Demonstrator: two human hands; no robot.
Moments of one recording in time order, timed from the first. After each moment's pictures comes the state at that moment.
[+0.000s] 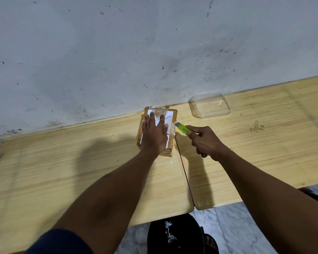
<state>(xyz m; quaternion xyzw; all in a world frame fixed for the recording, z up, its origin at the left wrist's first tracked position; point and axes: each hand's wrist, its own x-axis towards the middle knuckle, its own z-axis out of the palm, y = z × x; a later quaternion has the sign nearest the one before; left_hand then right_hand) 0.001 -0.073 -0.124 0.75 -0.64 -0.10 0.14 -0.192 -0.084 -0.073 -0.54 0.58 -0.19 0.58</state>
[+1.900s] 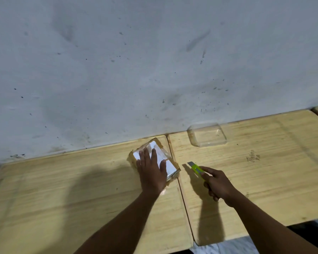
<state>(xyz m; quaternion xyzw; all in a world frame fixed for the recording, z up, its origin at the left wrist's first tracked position) -0.007 -0.043 -0.131 0.79 -0.56 -0.08 0.22 -0.236 -0.061 -0.083 -0.46 0.61 -0.22 0.61</state>
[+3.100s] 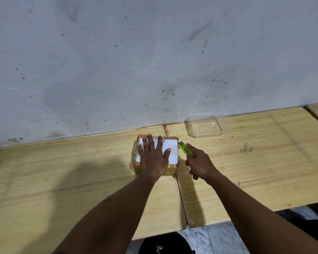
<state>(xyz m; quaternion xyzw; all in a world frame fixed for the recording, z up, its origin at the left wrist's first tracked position) -0.018 -0.047 -0.115 0.79 -0.60 -0.11 0.04 -0.188 -0.057 -0.048 -0.58 0.61 -0.17 0.51</state>
